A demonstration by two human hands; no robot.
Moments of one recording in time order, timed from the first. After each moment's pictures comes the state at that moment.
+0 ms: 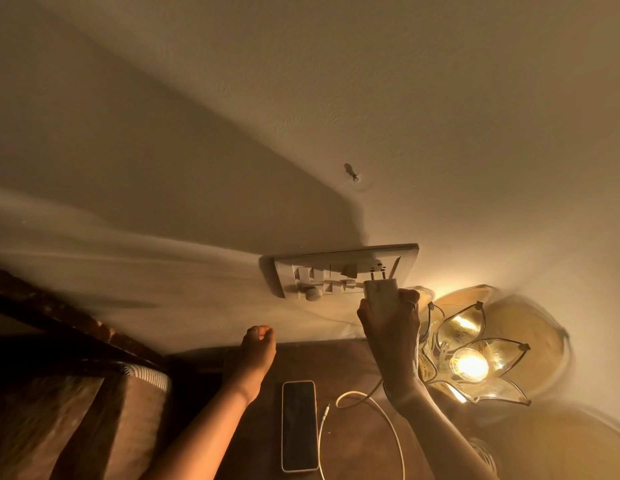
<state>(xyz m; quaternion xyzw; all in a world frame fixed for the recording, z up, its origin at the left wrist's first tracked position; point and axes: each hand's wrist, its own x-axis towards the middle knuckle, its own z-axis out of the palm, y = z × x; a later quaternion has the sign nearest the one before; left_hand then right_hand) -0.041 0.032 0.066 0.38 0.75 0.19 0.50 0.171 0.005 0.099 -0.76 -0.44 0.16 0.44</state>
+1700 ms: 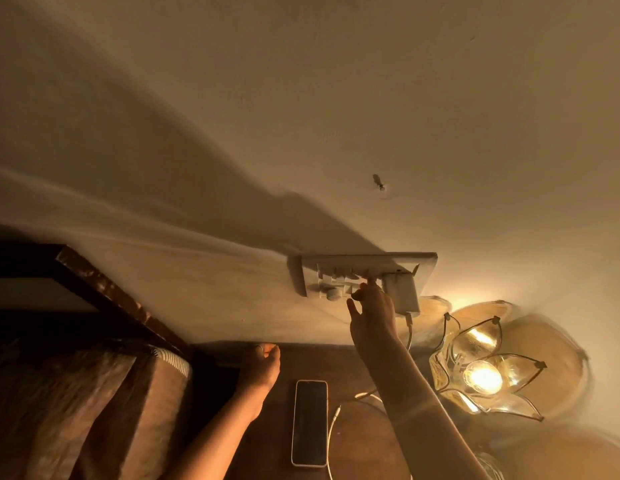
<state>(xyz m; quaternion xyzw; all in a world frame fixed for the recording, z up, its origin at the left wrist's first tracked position) -0.058 -0.010 0.084 0.35 0.77 0.22 0.48 0.107 0.019 0.204 -0.59 -0.05 0.57 0.57</state>
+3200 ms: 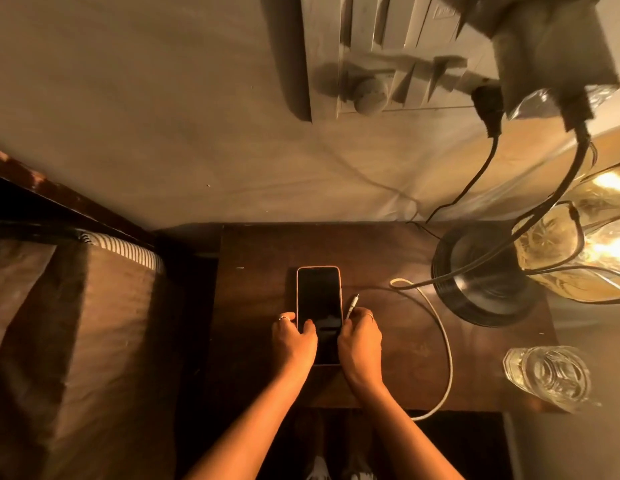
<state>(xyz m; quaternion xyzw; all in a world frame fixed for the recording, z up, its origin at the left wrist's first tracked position) -0.035 -0.097 -0.136 0.34 0.83 0.10 0.44 0.057 -0.111 -0.117 -0.82 -0.29 0.45 0.21</state>
